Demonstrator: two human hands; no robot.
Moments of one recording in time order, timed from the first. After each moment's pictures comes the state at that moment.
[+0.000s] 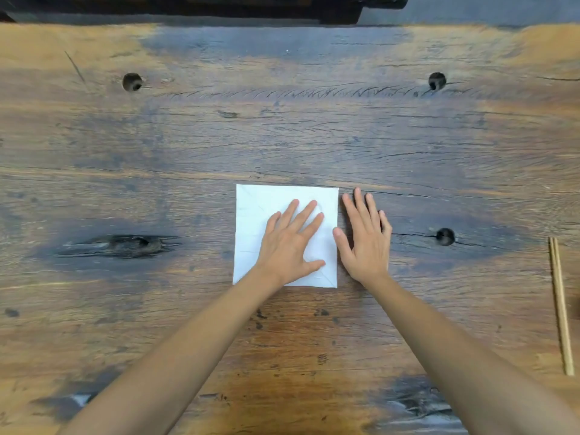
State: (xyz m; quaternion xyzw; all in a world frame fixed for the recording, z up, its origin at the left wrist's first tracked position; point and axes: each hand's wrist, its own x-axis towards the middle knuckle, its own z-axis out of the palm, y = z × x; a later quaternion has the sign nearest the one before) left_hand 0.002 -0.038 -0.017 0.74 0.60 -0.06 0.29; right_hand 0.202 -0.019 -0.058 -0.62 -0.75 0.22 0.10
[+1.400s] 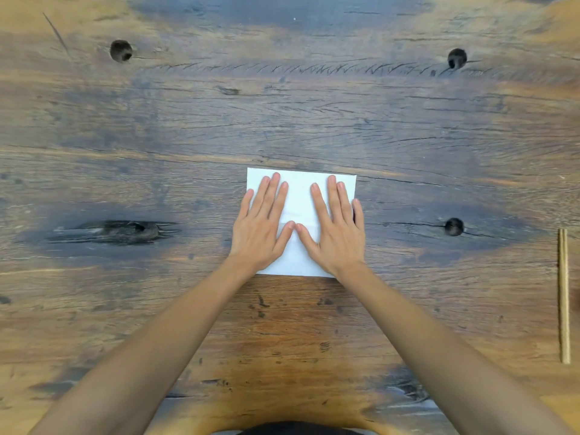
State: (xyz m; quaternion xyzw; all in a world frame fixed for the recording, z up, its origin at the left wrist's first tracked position) left_hand -0.049 -0.055 -0.061 0.73 0.65 0.01 0.19; right_hand 0.143 -0.032 -0.063 -0.59 -0.79 0.16 -0.02
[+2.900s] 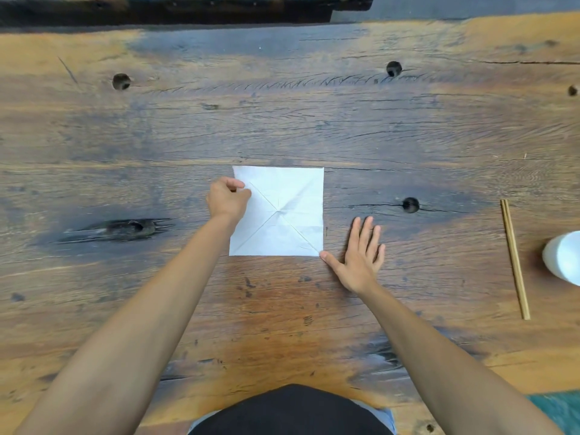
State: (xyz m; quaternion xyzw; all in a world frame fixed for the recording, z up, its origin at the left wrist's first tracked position) left_hand -0.048 -0.011 -0.007 0.25 0.84 0.25 0.41; right_hand 0.247 -0.109 -0.043 -0.69 -0.61 0.38 -0.08
